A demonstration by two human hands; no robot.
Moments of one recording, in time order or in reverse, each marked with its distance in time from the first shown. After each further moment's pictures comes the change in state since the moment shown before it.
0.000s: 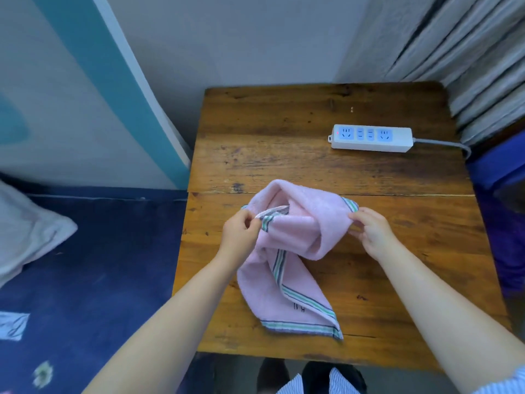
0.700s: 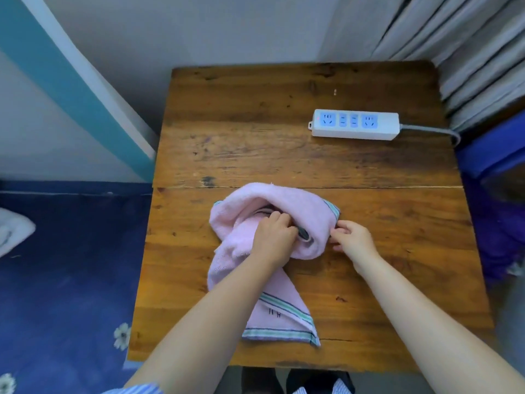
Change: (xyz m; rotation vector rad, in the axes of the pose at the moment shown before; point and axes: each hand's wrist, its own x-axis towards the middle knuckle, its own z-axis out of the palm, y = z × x) left_hand 0.009 0.021 0.104 0.837 -0.266 0.609; right_hand 0.020 0.037 -0.021 -0.411 0.030 0.006
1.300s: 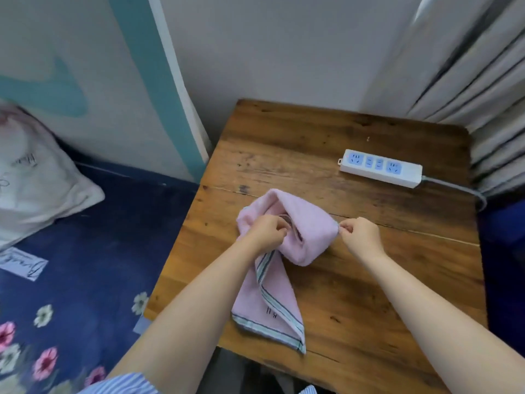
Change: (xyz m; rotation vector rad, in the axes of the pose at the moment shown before) left_hand -0.022 -0.005 -0.056 -0.585 -0.136 -0.614; right_hand -0.012 -0.058 -0.026 -0.630 -0.017 -0.526
